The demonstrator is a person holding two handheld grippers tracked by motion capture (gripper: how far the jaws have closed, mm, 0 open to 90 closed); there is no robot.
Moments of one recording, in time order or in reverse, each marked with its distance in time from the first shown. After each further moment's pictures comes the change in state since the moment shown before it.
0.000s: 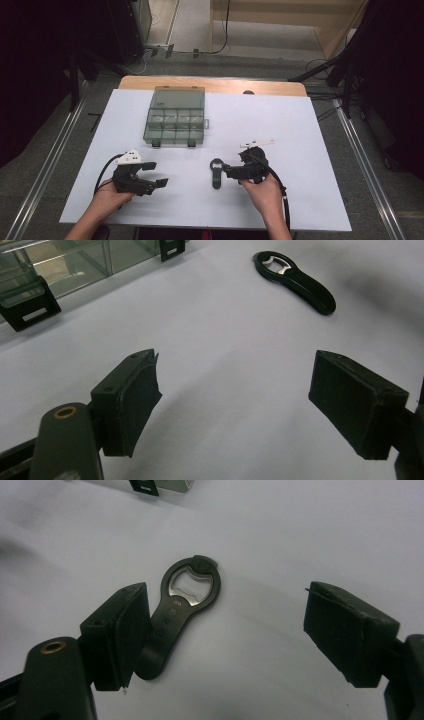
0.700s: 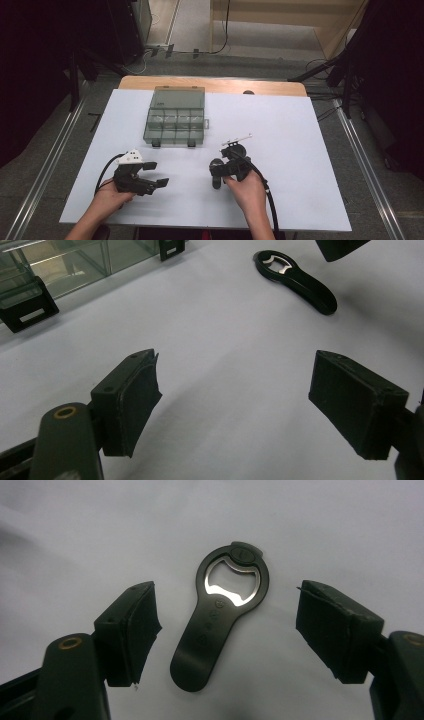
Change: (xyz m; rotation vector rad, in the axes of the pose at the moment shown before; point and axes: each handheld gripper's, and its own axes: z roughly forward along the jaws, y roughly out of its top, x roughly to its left) left arm 0.000 0.001 0.002 0.001 0.000 0.000; right arm 0.035 0.020 0.025 0.166 -0.039 0.036
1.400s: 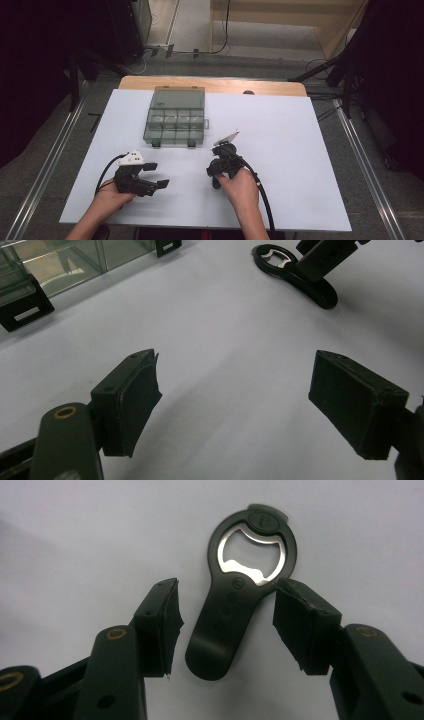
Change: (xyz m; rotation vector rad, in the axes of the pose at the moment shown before) left arm -0.002 -0.001 0.001 0.016 0.005 0.018; right arm 0.014 0.015 0.018 0.212 -0.051 0.050
